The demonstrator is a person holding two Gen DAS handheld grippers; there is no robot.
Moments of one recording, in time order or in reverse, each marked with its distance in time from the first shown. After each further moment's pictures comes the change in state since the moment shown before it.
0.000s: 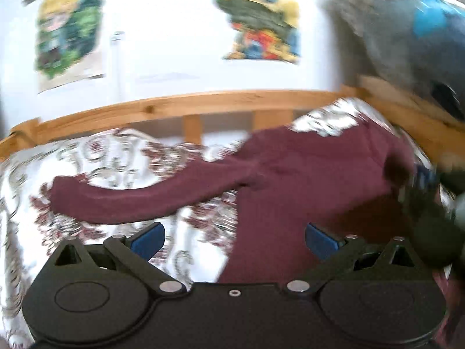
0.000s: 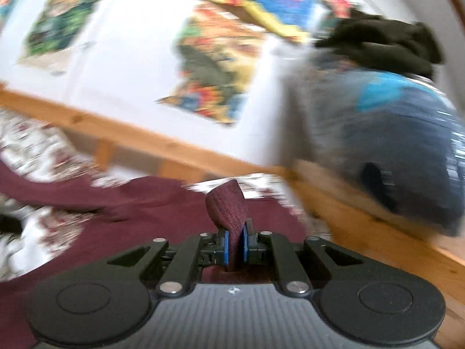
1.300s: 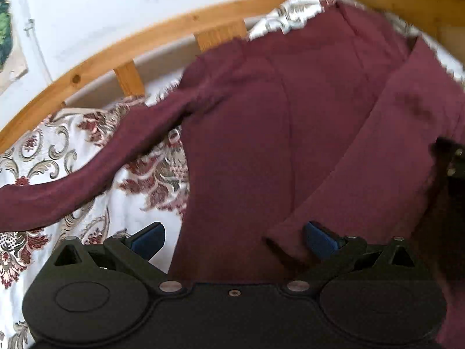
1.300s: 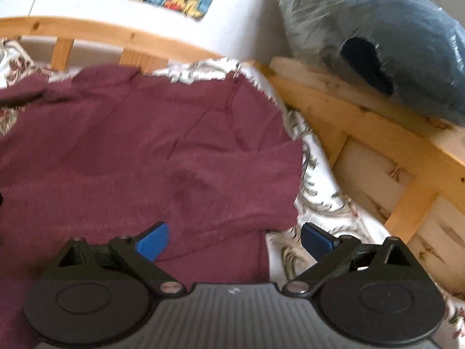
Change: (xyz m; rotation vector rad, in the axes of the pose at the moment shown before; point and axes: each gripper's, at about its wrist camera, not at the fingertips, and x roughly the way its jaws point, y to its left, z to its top) left arm 0.125 -0.058 -0.069 0.339 0.210 -0.037; right arm 0.051 -0.034 -0.094 0.037 0.343 -0.181
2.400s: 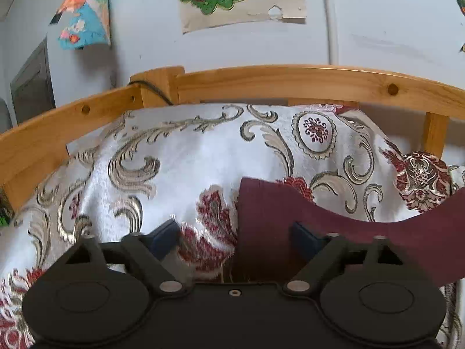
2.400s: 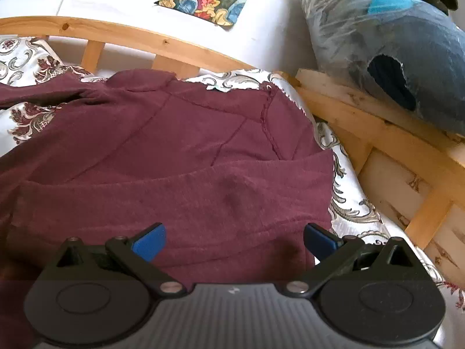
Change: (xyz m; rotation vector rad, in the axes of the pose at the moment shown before) left arm 0.011 0.338 -0.018 -0.538 -0.054 0.520; right arm -0.022 0.034 0.000 -0.022 -0.038 0.047
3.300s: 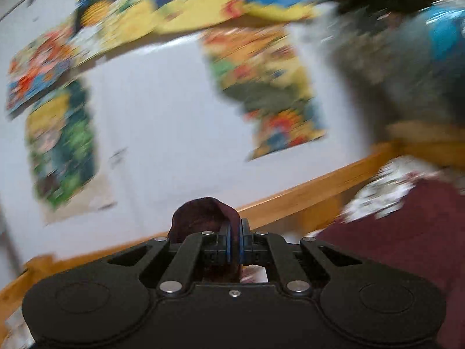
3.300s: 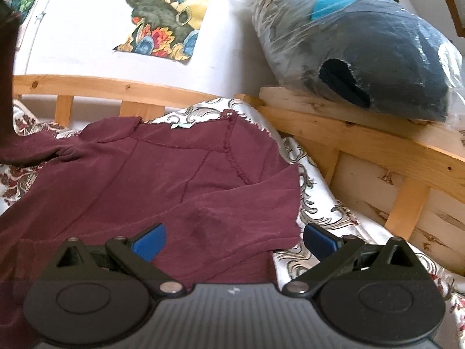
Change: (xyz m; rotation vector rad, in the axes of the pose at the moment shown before) left arm -0.204 -0.165 0.048 0.348 -0.493 -0.496; right arm -0.025 -0.037 0.007 0.193 -0.117 -0.053
